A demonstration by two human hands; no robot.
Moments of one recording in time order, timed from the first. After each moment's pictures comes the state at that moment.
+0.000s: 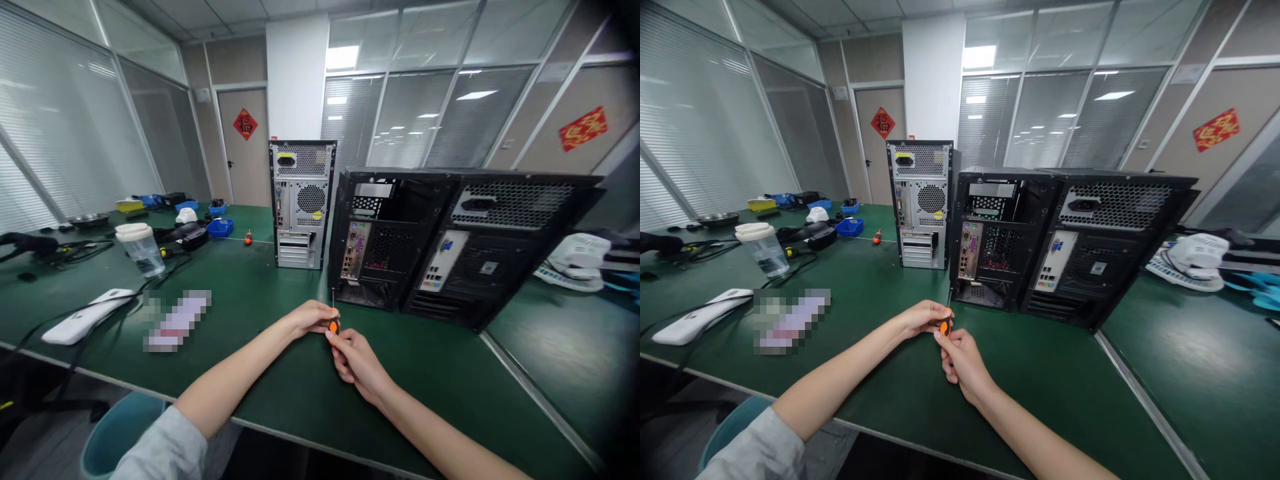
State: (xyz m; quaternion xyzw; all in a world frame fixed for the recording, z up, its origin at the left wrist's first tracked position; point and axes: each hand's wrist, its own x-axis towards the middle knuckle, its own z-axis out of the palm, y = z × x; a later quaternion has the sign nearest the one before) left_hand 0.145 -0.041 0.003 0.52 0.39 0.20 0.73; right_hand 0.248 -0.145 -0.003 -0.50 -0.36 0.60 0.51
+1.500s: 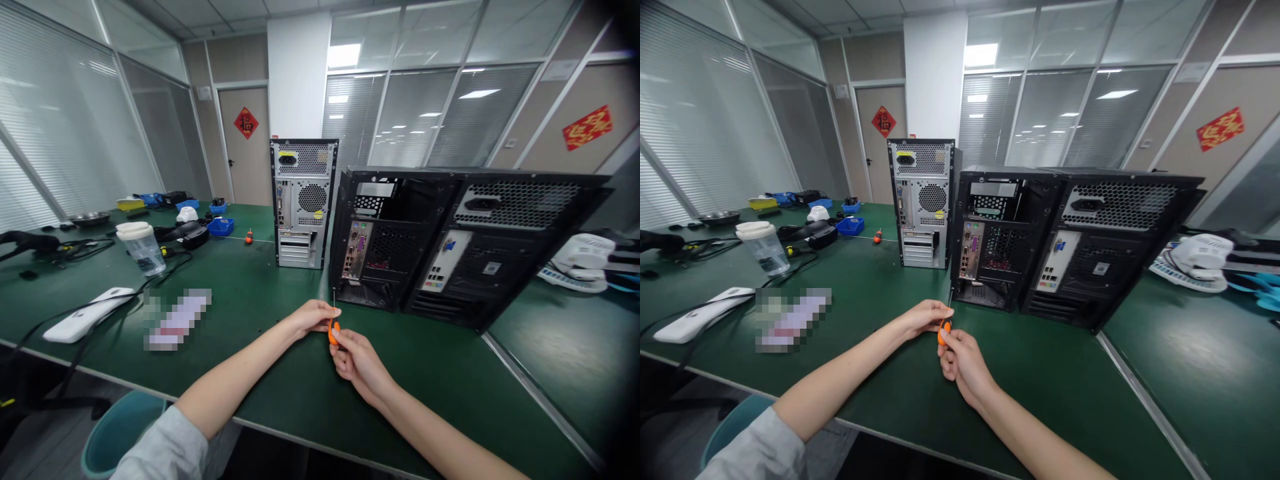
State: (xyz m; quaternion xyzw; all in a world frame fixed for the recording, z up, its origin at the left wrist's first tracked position) left_hand 0.149 -0.043 0.002 0.53 0.41 0.23 0.70; right_hand 0.249 -0.145 0.000 -0.41 -0.31 0.67 0.53
